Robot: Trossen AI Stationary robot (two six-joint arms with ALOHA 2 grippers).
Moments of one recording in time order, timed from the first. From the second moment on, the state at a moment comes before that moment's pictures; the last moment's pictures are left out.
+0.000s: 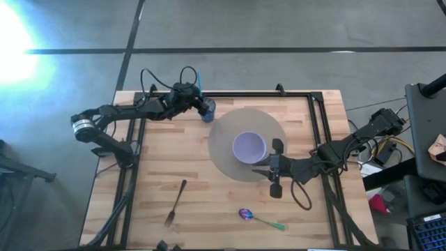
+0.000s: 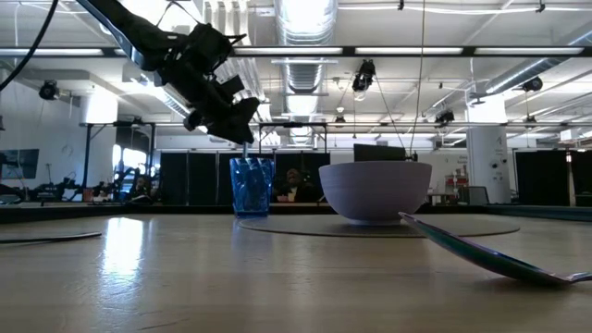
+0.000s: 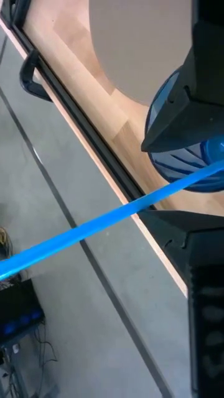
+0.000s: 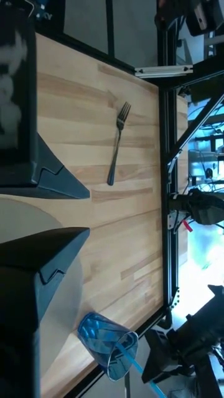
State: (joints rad) left arm 0.55 1.42 0.85 0.10 -0.34 -0.11; right arm 0.50 1.24 1.05 -0.31 0.57 0.29
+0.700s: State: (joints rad) left arm 0.55 1.39 0.96 -0.17 -0.33 -0.11; right arm 0.50 1.24 1.05 -0.31 0.57 0.29
